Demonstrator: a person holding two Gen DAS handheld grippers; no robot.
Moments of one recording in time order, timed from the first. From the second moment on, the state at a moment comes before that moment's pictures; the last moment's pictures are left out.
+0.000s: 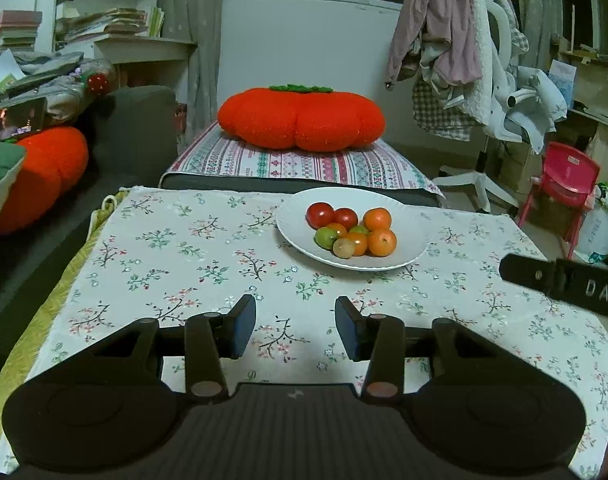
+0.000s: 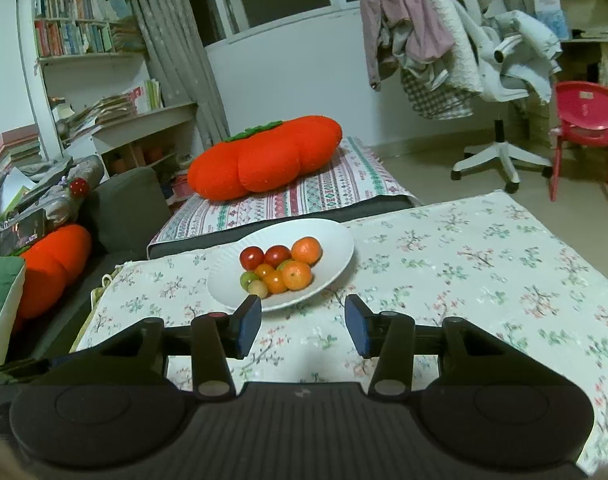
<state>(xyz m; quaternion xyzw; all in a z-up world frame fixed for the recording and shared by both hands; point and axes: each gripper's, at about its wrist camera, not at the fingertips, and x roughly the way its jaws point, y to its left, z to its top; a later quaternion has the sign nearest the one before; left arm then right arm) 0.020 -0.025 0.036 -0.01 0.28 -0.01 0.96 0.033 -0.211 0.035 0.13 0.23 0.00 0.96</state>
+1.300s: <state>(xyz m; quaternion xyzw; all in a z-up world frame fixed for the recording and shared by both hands) 0.002 -0.023 0.029 0.01 0.27 0.01 0.96 0.009 -0.183 0.019 0.04 0.23 -0.07 0.97</state>
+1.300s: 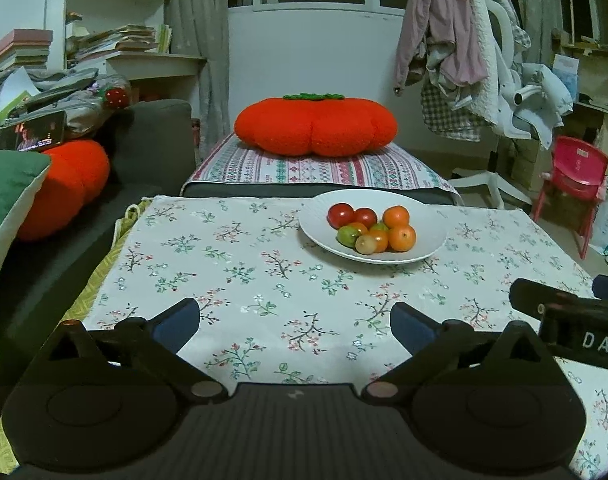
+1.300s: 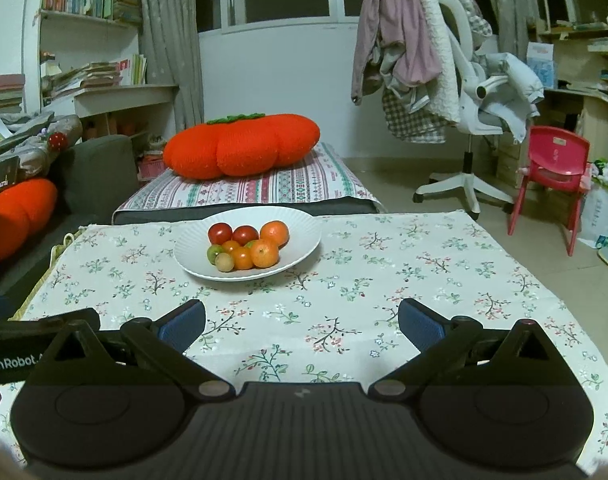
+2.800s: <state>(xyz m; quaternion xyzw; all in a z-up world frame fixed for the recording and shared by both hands) 0.006 -0.028 0.026 0.01 0.28 0.00 0.96 0.012 -0.187 0.020 0.05 0.23 -0.07 0.97</state>
